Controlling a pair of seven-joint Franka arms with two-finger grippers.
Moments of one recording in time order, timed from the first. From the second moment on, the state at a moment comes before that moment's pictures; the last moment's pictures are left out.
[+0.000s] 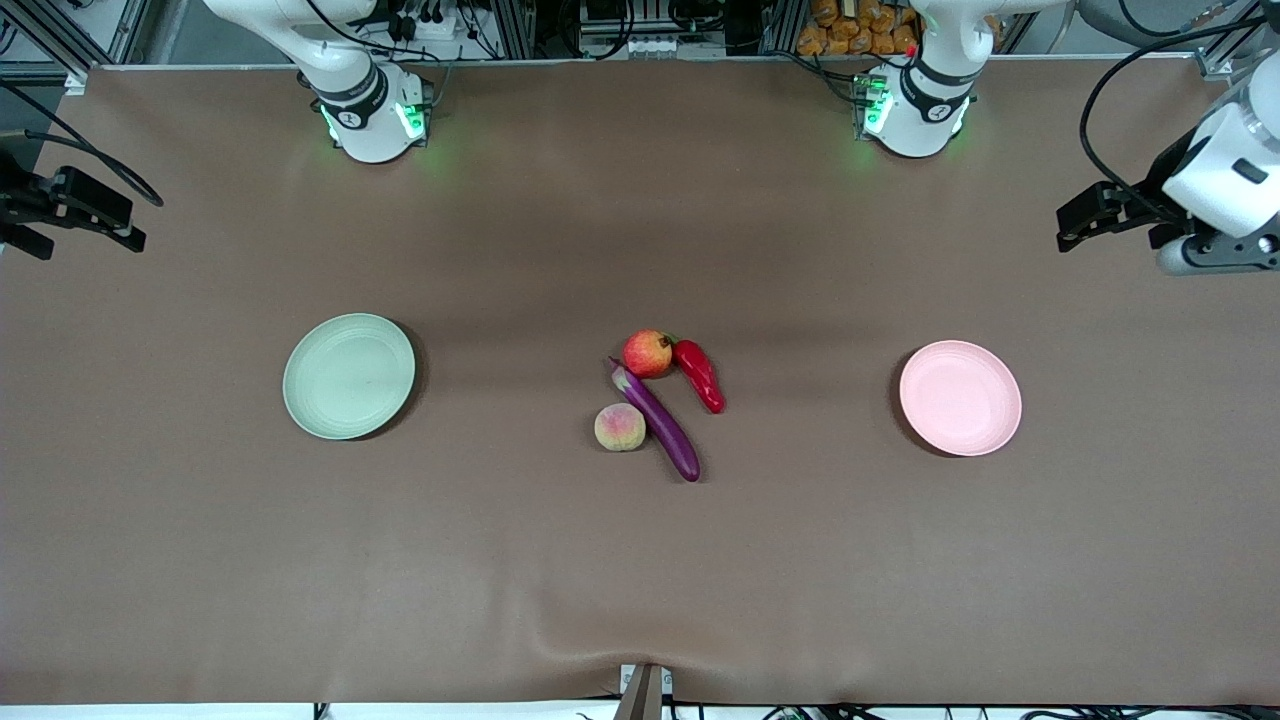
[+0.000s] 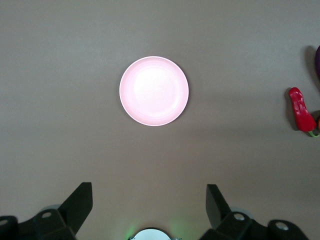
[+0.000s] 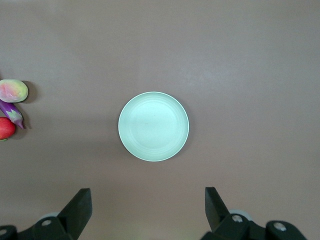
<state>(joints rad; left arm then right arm) 0.05 -0.02 -0.16 -1.59 0.02 1.48 -0.12 0.01 0.00 -0.04 -1.47 0.04 1.46 -0.09</state>
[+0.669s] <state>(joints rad) 0.05 -0.01 -0.17 -1.60 0.02 1.48 -0.12 0.01 0.00 -0.04 -1.47 0.04 1.46 -0.09</state>
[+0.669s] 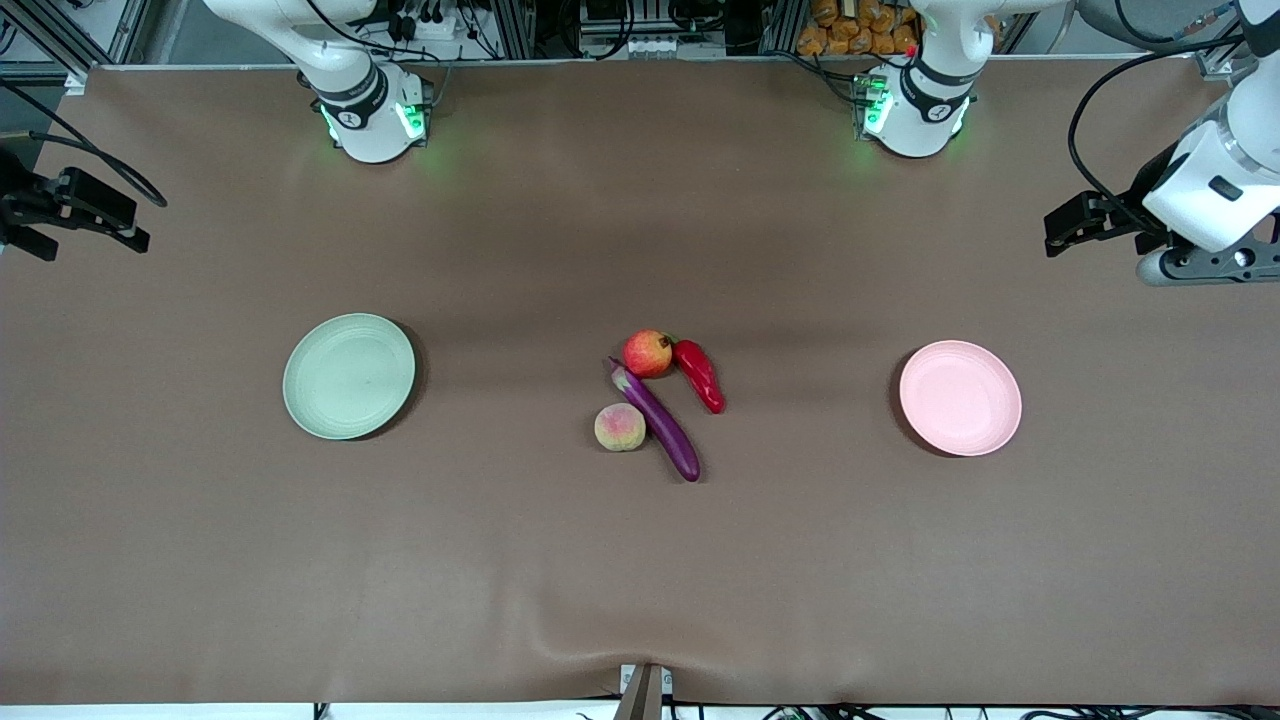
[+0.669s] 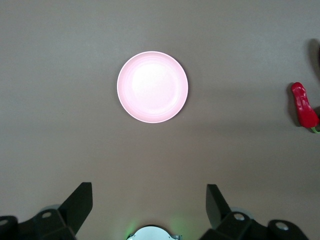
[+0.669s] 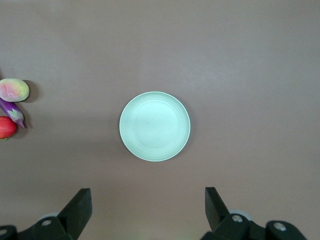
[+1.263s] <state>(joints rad) 0.04 0.07 -0.25 -1.62 0.01 1.56 -0.34 0.01 0.00 -0.04 -1.48 0.04 1.45 -0.09</state>
